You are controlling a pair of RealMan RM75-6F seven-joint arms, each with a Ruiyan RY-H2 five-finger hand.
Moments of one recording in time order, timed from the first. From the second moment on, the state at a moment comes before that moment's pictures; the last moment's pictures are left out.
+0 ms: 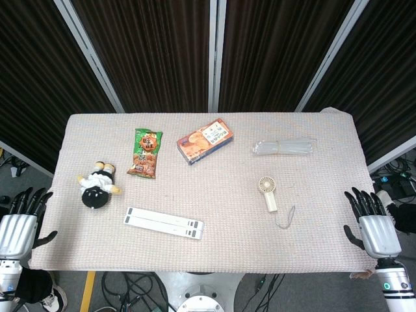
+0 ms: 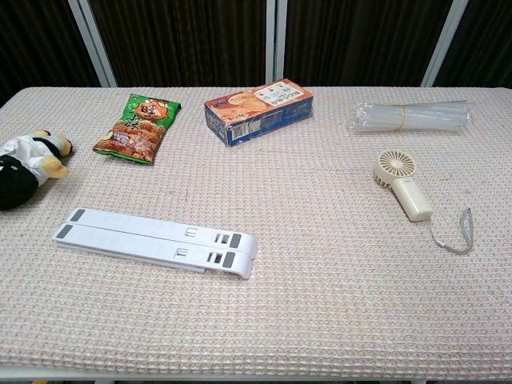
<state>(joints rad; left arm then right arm) -0.07 -1.23 -0.02 -1.45 1.54 1.53 0.09 0.12 -1.21 0.03 -1.42 -1.53 1.42 -0.01</state>
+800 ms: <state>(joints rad) -0.08 -1.23 -0.01 -1.44 1.53 1.49 0.07 0.18 -1.22 0.00 -1.36 -1.69 1.43 0.04</state>
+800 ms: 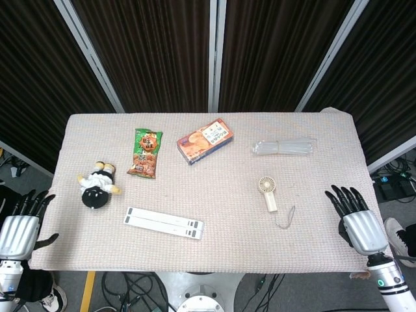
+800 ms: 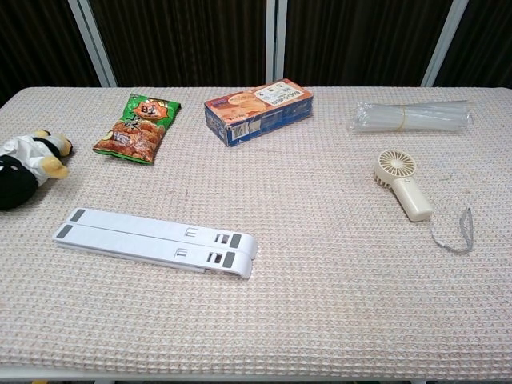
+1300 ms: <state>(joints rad) -0.08 -1.23 -0.01 -1.41 1.52 1.47 0.05 0.26 -1.28 -0.01 -1.42 -1.69 1.31 -0.06</state>
